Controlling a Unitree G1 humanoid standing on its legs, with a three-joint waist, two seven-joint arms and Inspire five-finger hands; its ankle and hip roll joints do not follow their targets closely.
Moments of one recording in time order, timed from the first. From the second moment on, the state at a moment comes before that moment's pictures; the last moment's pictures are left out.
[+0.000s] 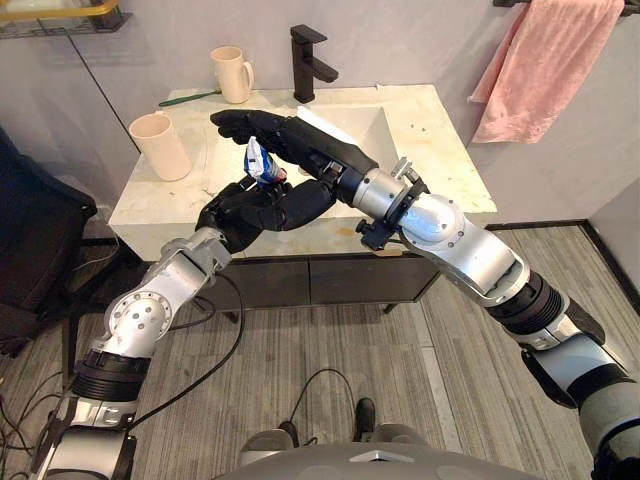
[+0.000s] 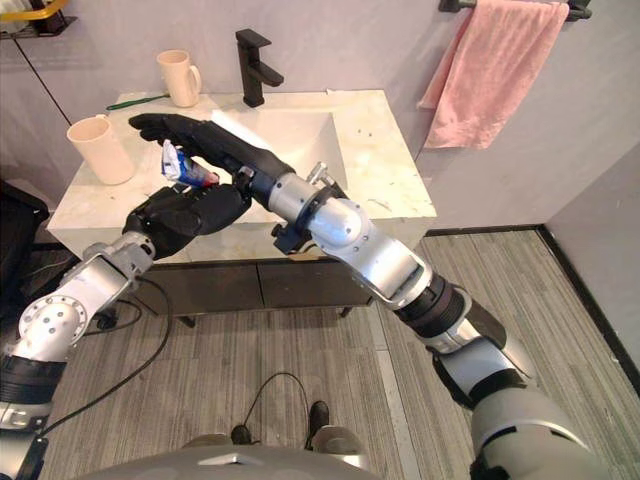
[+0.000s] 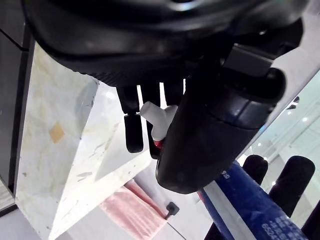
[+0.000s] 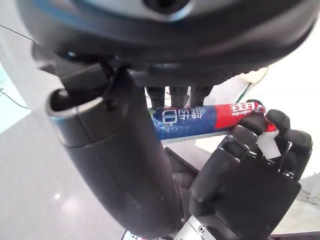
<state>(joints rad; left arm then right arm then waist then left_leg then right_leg) -0.25 0.59 -0.05 -0.14 -1.37 0.39 0.22 -0.80 -0.54 0.62 -0.26 0.37 0.25 0.08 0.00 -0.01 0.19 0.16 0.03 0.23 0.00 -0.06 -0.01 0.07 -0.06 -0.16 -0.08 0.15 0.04</state>
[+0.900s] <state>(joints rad) -0.24 0.59 0.01 -0.14 -1.36 0.39 0.22 -0.80 -0.54 0.62 -0.26 0.37 0.25 0.08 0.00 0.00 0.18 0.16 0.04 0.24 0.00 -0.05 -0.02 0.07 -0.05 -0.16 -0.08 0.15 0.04</state>
